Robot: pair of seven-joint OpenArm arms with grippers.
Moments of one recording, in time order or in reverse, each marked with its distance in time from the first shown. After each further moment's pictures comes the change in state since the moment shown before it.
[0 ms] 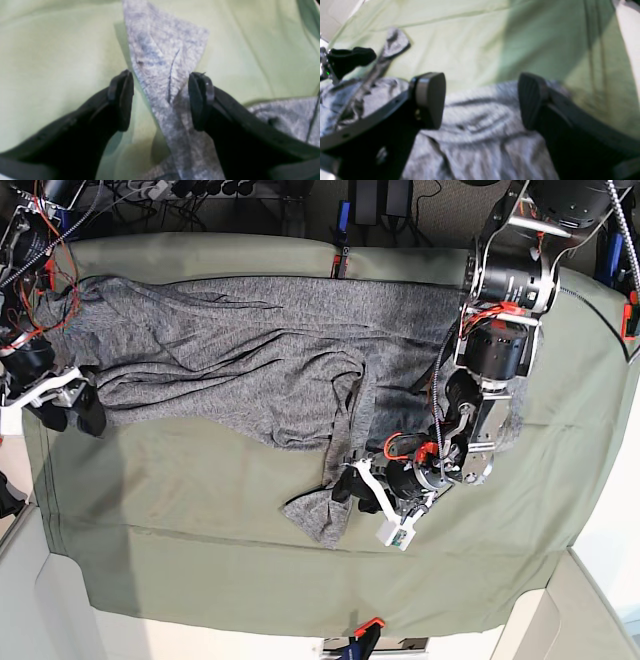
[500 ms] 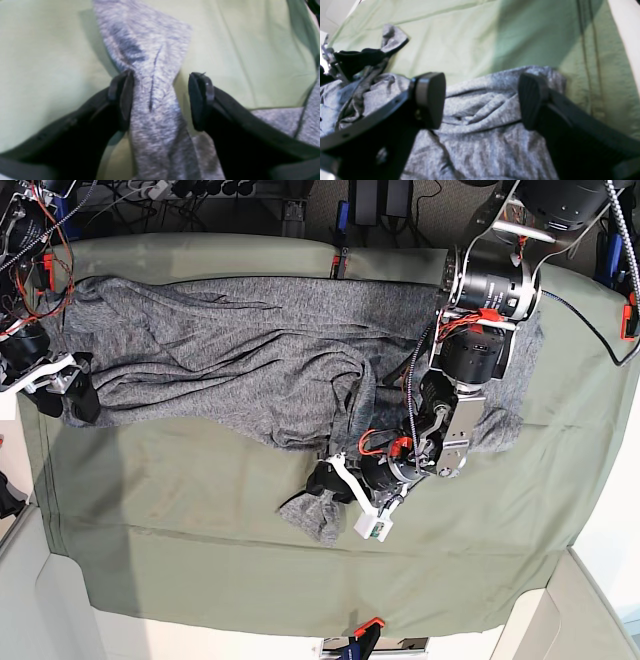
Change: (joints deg) left arm -0.3 4.5 -0.2 -3.9 -0.3 -1.5 -0.4; right arm -1.6 -0.3 1.4 0.0 1.6 0.0 -0.2
